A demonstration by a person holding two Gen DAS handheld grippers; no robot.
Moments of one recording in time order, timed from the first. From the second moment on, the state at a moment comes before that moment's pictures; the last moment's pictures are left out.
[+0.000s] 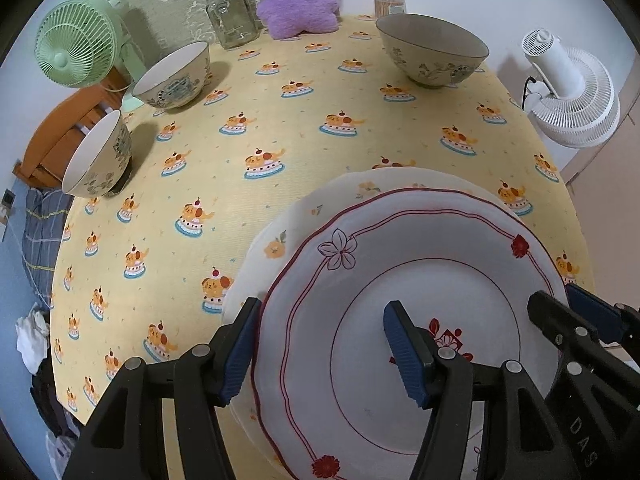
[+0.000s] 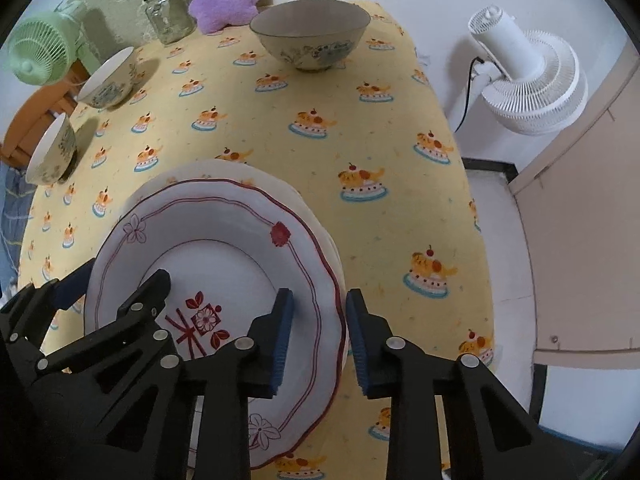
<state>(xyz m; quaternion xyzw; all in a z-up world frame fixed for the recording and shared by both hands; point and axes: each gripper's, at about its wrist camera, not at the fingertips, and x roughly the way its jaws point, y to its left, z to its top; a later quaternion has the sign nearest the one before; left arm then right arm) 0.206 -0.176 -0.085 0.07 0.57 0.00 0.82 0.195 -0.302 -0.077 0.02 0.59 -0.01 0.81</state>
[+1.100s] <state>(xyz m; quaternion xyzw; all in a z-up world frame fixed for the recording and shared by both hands) 0.190 -0.163 -0.085 0.05 0.57 -0.02 0.82 0.200 -0.287 -0.078 0.01 0.57 0.01 0.82</state>
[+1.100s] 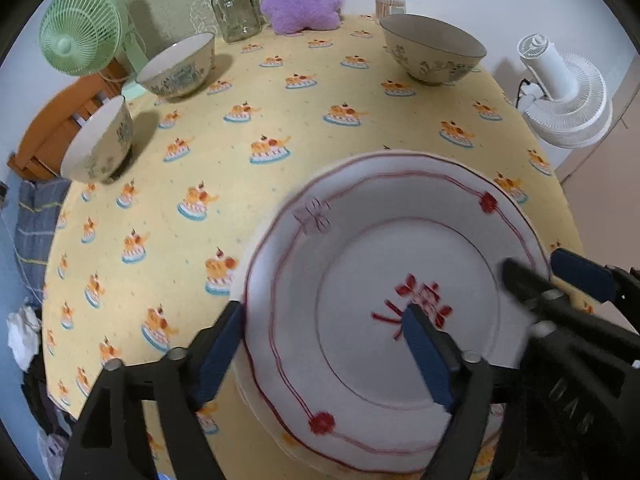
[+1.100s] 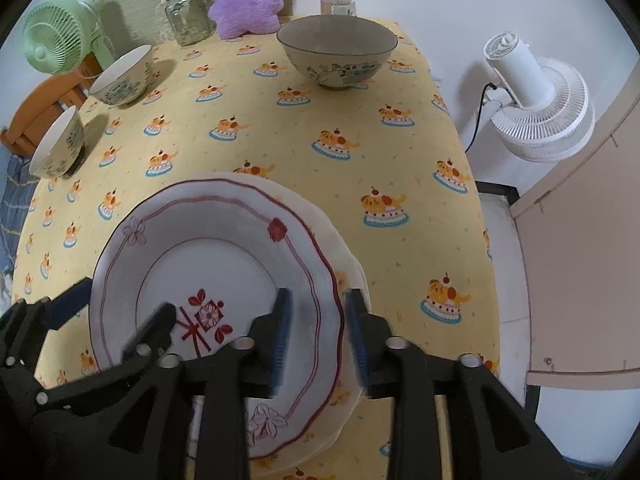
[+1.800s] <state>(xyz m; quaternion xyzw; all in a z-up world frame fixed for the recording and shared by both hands) 0.166 -0.094 -0.036 0.03 0.52 -0.07 0.85 0.171 -0.223 -0.033 0.03 0.53 -0.02 0.85</state>
